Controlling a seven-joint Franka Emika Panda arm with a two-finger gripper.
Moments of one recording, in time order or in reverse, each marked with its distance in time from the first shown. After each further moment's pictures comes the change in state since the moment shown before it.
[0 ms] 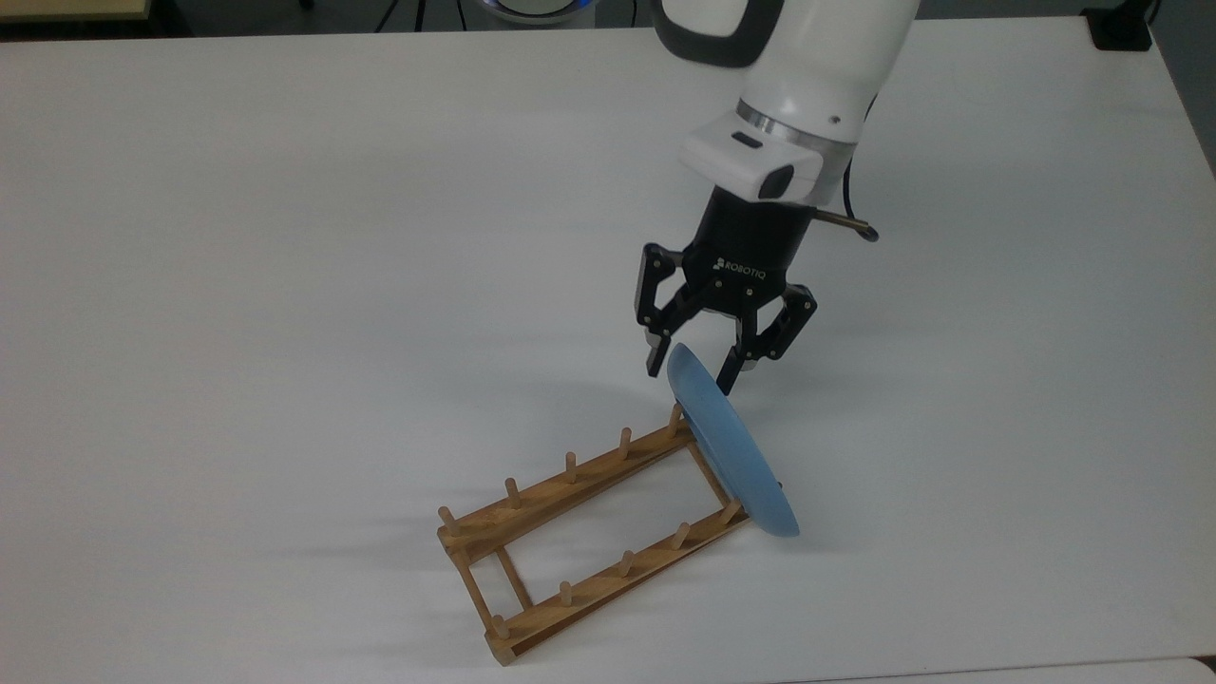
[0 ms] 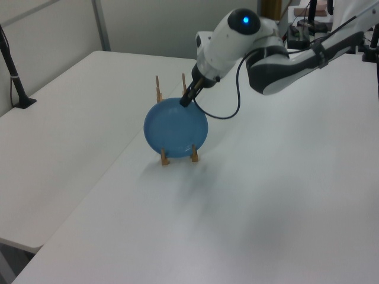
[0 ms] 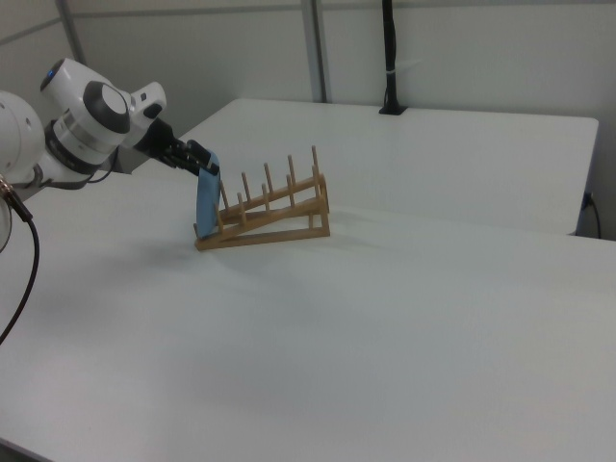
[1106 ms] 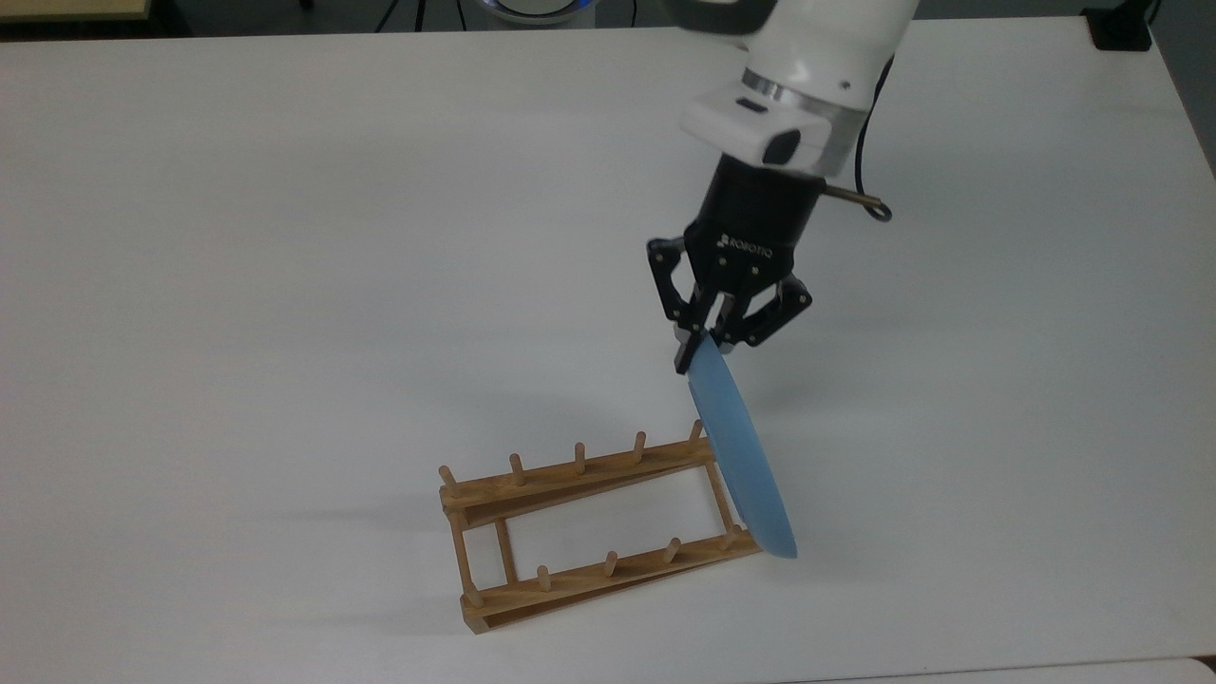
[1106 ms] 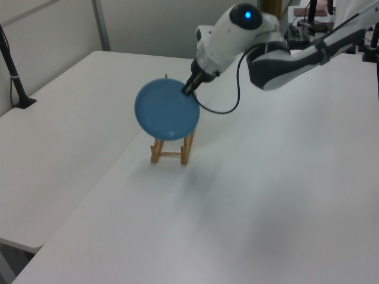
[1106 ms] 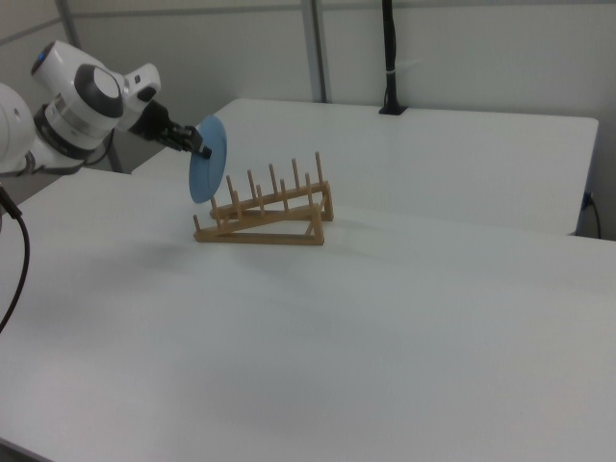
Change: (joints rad) arm -0.003 -0.041 0.000 0.015 0.007 -0.009 0.021
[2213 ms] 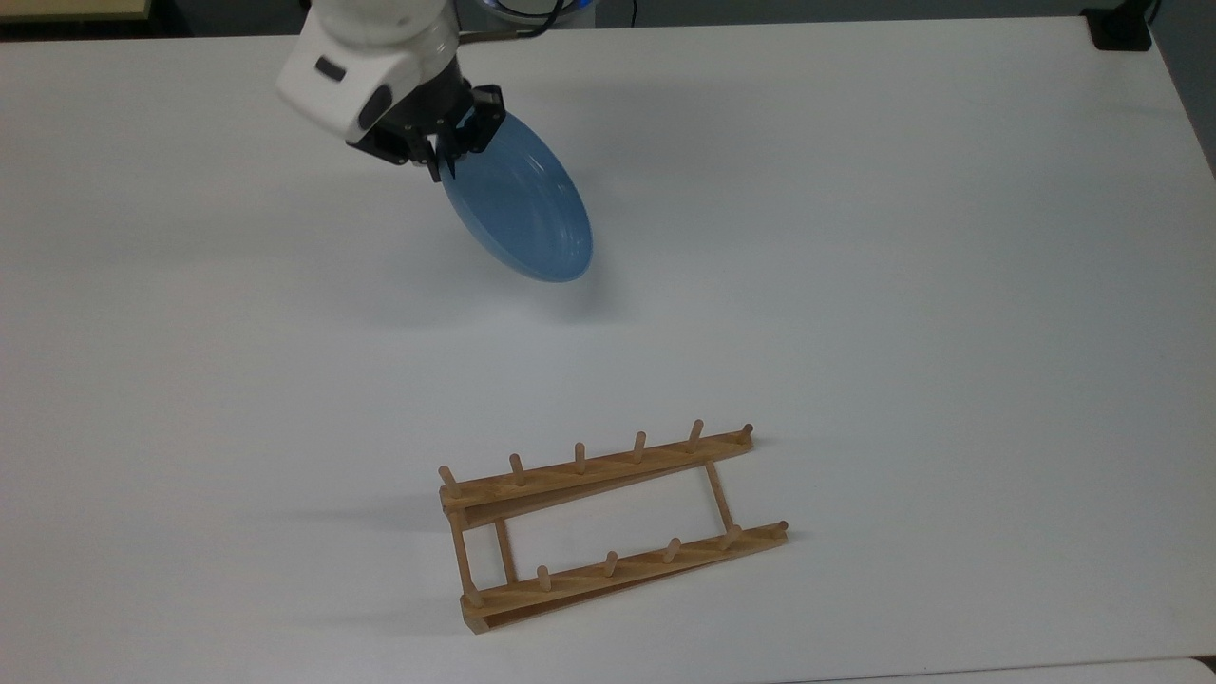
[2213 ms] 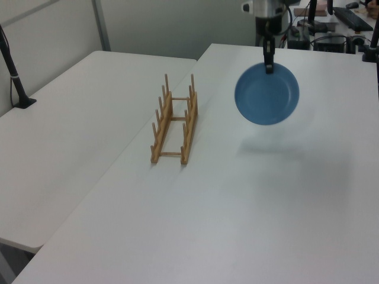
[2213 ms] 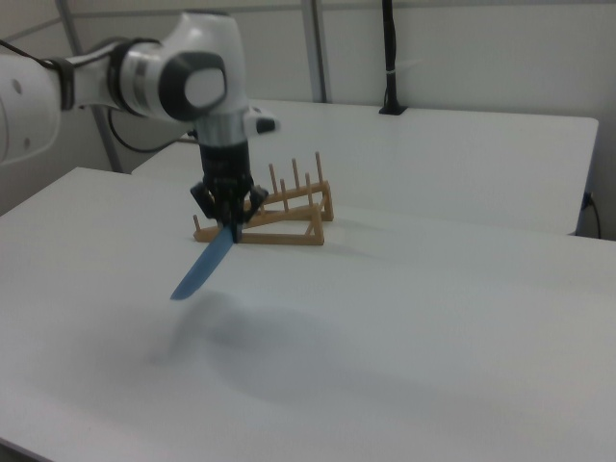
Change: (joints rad) arm -0.398 -0.227 -0.021 -0.146 0.770 -0.619 -1.105
